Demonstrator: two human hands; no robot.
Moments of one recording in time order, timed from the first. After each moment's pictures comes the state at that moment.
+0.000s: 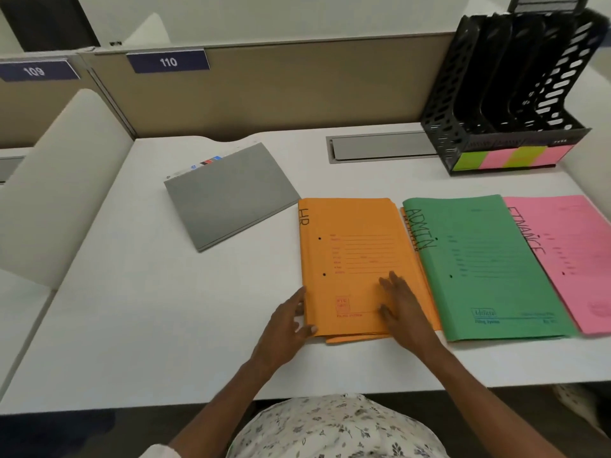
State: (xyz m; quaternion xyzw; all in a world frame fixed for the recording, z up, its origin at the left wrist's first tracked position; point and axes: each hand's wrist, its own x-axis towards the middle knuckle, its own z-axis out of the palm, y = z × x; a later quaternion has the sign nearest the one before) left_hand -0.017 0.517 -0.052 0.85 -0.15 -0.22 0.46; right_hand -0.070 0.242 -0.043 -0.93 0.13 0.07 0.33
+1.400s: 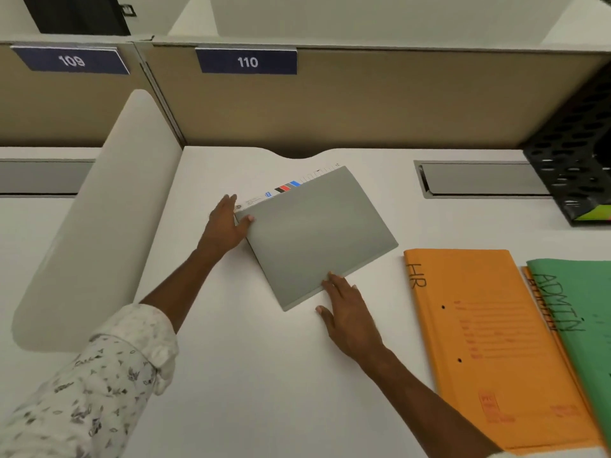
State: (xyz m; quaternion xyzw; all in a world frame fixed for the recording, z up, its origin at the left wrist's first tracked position) left_hand 0.410 0.762 -0.026 0.95 -0.04 -0.08 0.29; right_hand 0.179 0.516 -0.068 -0.97 0.01 0.05 0.25
